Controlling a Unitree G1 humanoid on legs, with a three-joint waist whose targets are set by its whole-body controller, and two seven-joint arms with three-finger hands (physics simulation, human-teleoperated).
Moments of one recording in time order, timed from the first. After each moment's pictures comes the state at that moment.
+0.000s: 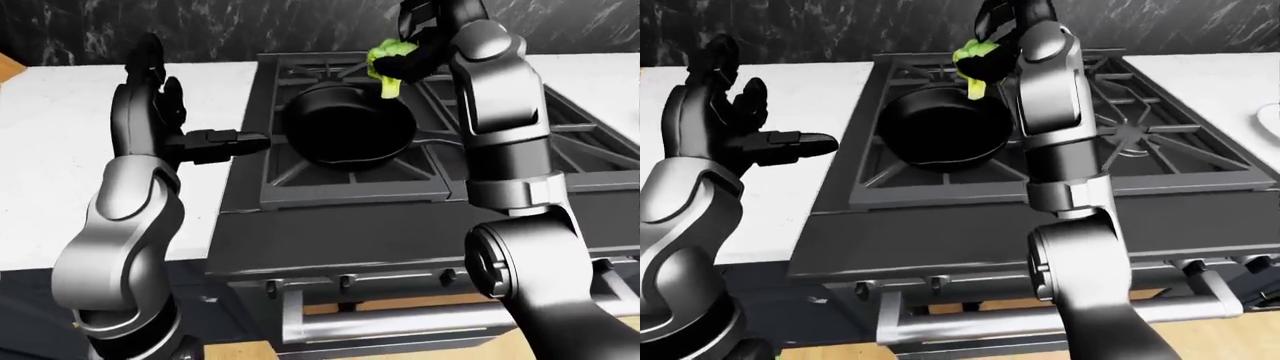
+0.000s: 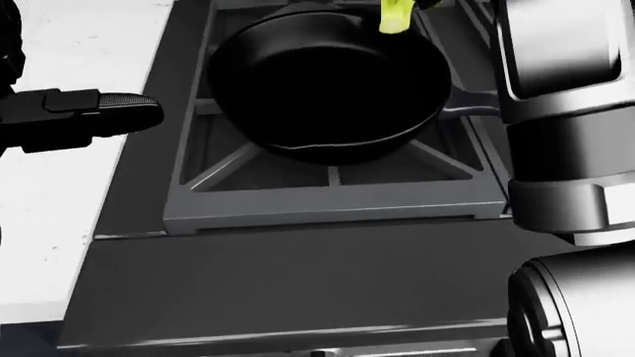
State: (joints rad) left arm -0.66 0.28 0.22 -0.57 -0.22 1.04 0.21; right arm -1.31 -0.26 -0.05 0.47 -0.36 0.74 0.17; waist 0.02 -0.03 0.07
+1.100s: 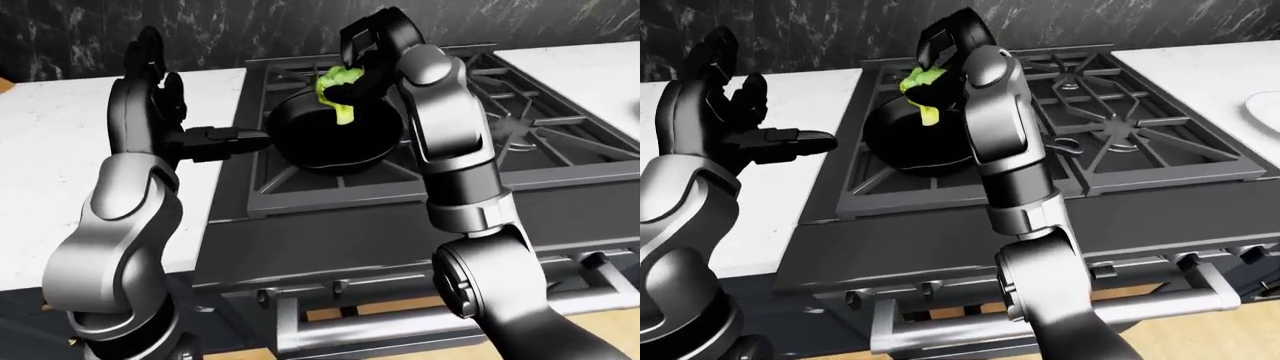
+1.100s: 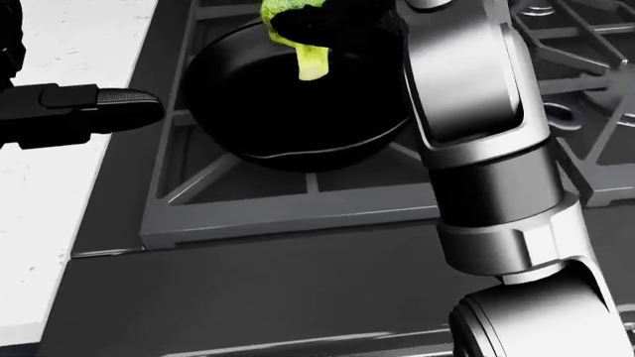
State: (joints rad) left arm -0.68 0.29 0.23 -0.59 -0.26 1.06 0.22; right arm -1.26 -0.10 0.01 0.36 -0.40 0.79 0.26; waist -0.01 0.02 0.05
